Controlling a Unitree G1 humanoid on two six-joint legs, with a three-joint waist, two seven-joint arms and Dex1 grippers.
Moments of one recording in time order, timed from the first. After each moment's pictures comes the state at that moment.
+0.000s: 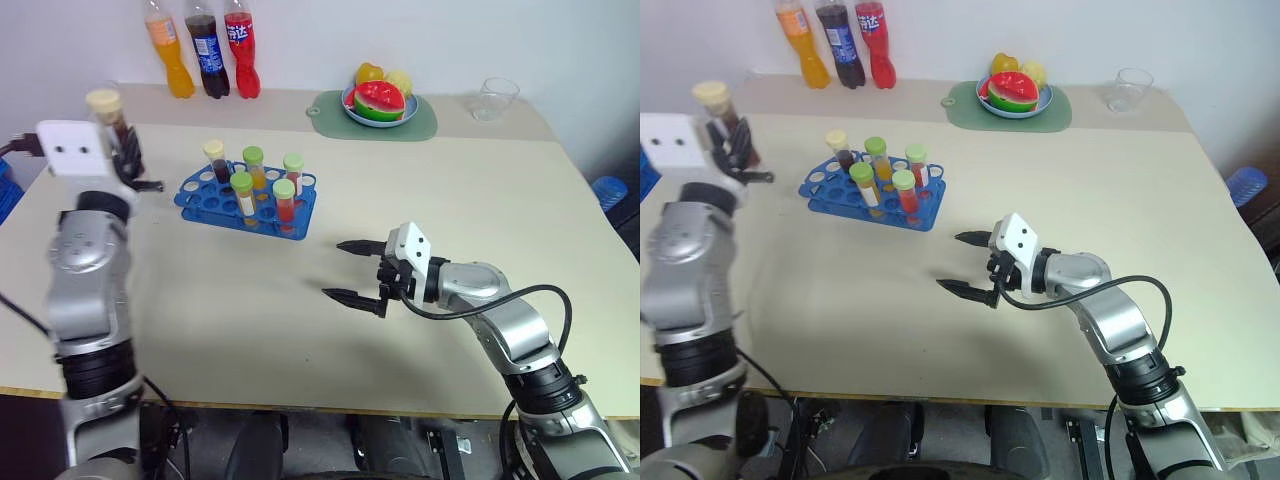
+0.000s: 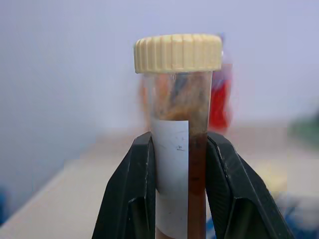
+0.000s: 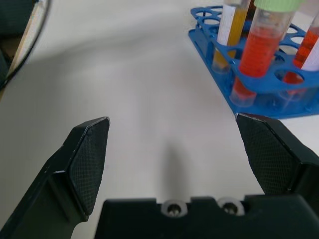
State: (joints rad) left arm -0.47 0.34 0.29 -0.21 -0.09 0.24 -0.04; right arm -0.38 -0.50 0.22 -0.25 0.33 0.43 0.89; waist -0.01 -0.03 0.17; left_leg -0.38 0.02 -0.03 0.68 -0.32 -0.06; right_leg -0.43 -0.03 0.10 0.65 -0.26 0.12
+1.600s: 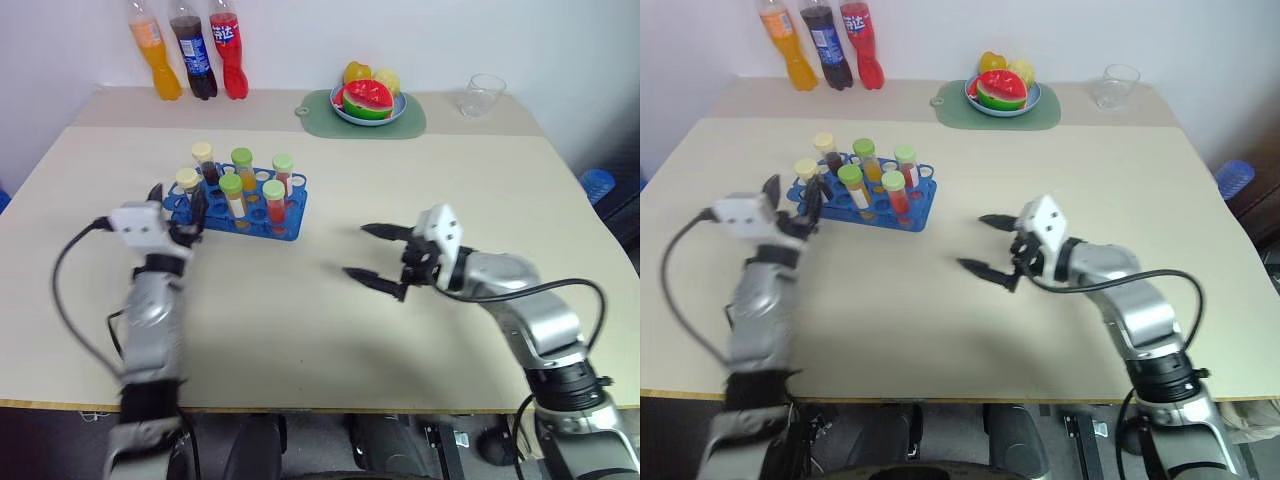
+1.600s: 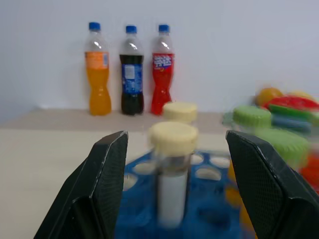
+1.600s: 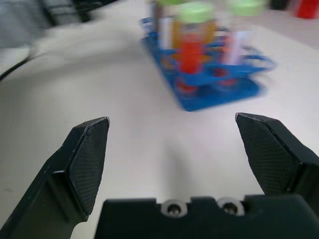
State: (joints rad) left arm -0.06 0.40 0.29 -0.18 -0.37 -0.01 -0.25; right arm -0.36 -0.64 -0.02 -0.28 0.45 0.52 0.87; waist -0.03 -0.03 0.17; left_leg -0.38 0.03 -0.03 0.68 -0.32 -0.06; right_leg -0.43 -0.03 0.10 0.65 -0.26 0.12
